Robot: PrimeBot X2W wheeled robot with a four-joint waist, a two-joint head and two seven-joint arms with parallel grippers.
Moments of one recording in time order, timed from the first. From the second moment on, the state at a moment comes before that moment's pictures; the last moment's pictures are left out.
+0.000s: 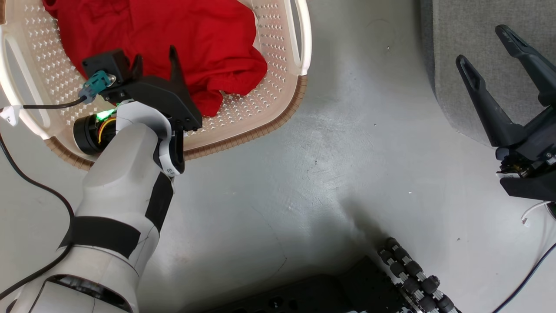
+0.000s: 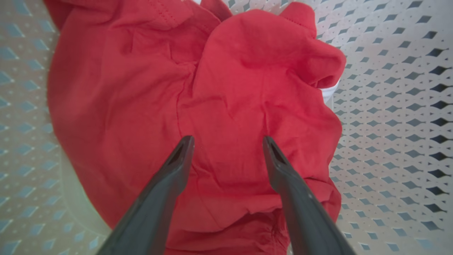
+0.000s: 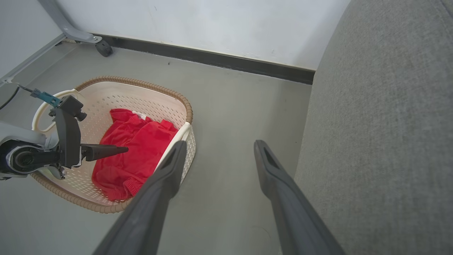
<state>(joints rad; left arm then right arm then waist) -1.10 0.04 -0.61 1.19 -0.96 0.12 -0.25 -0.56 -0.71 0.50 -0.11 0.58 0.12 -0.27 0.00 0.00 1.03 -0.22</state>
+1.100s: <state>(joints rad) -1.21 0.04 -0.91 1.26 -0.92 0.12 -0.16 -0.57 -0.66 0.53 -0.07 0.60 0.12 -0.27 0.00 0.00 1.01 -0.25</state>
